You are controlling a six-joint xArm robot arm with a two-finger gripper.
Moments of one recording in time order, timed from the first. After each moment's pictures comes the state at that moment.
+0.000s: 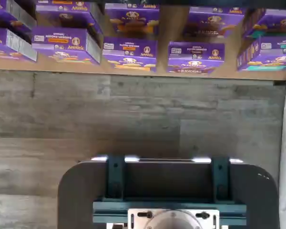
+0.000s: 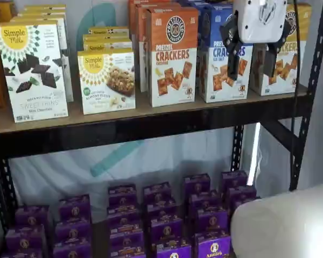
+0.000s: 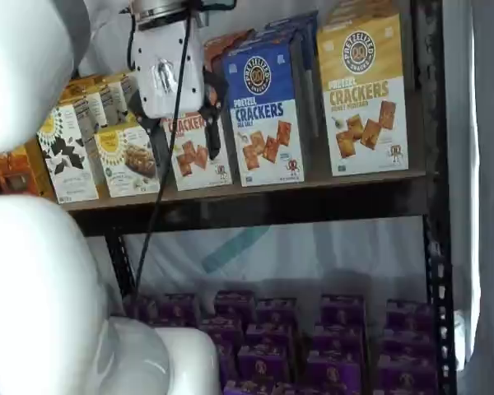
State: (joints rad) arm 0.01 -0.84 -1.15 0.04 2.00 0.03
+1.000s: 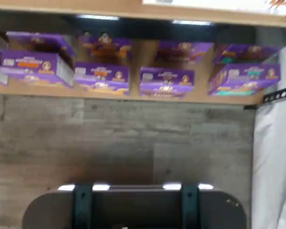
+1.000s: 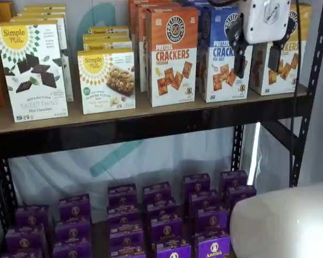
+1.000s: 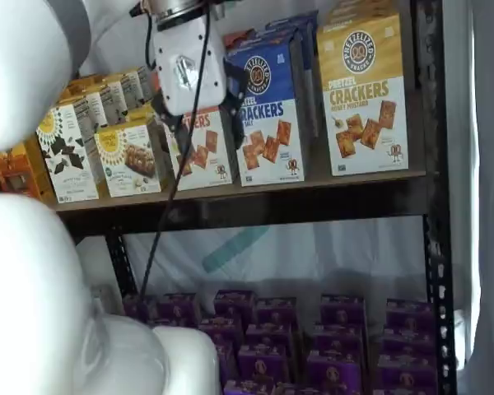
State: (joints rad) arm -0.08 -0.84 -1.12 -0.03 1.89 -0.08
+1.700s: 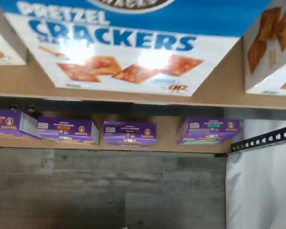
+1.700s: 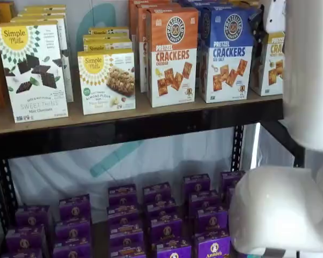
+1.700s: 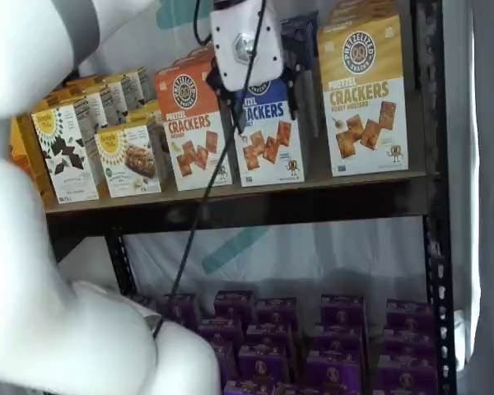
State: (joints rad) arm -0.43 -0.72 -1.17 0.04 1.69 -0.40
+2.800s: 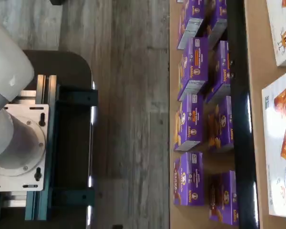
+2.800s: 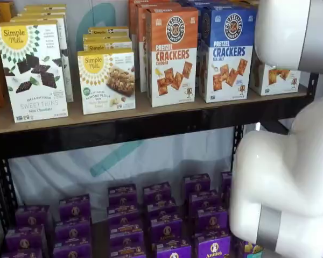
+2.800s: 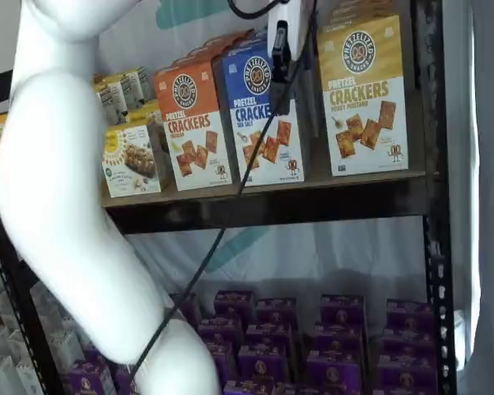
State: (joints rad) arm -0.72 -0.39 -1.52 0.29 2.00 -2.17
